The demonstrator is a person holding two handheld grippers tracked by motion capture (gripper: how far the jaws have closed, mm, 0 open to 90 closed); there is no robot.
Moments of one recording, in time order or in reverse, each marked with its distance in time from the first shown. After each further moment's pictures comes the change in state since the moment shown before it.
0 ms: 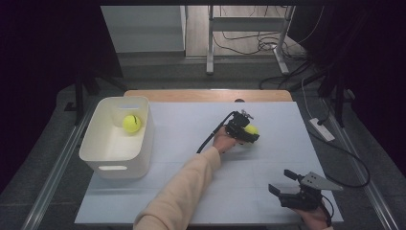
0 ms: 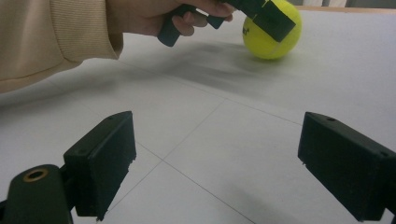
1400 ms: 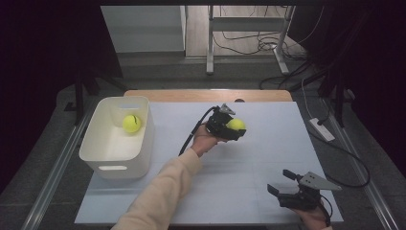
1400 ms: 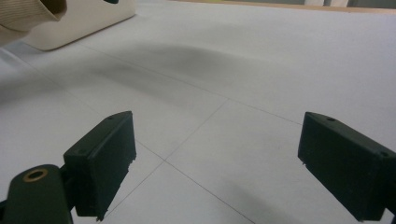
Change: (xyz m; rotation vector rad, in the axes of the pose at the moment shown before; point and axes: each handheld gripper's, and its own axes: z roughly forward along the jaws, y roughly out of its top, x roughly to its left) left arm -0.002 -0.018 -0.096 -0.131 0.017 0.030; right arm 0.002 0.001 0.003 0.005 0.003 -0.011
